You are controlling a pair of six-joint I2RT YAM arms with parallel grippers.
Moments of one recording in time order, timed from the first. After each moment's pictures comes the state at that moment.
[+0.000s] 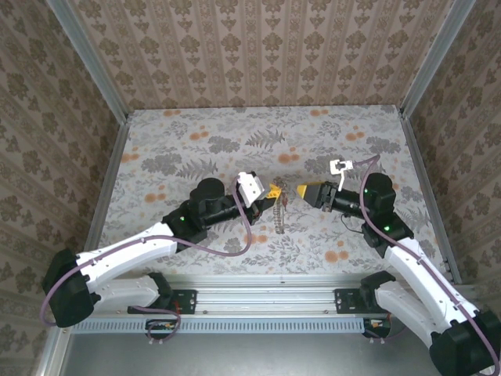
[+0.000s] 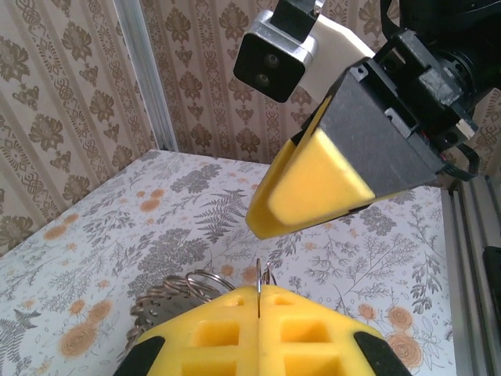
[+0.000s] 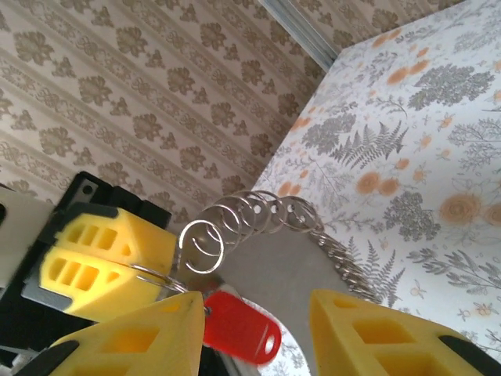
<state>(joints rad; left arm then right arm) -0.99 1.12 0.78 0.24 0.24 0.12 0.28 0.82 0.57 0.10 -0.74 0.71</state>
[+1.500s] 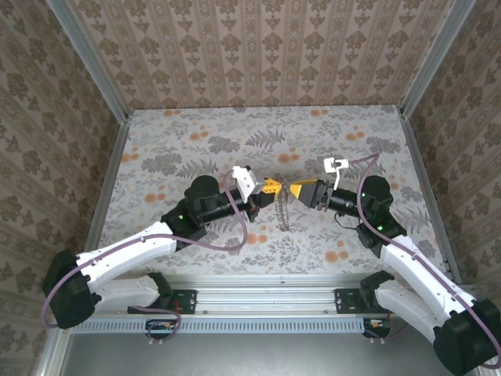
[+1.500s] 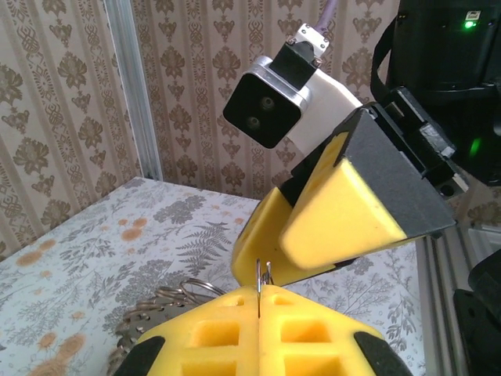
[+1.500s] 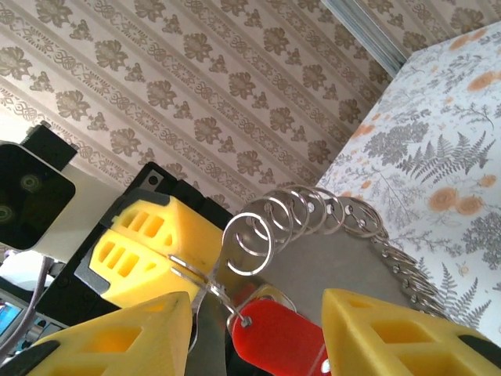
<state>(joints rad) -0.96 1.12 0.77 0.33 0.32 0.01 0.35 0.87 0.54 0.36 -0.77 0.85</state>
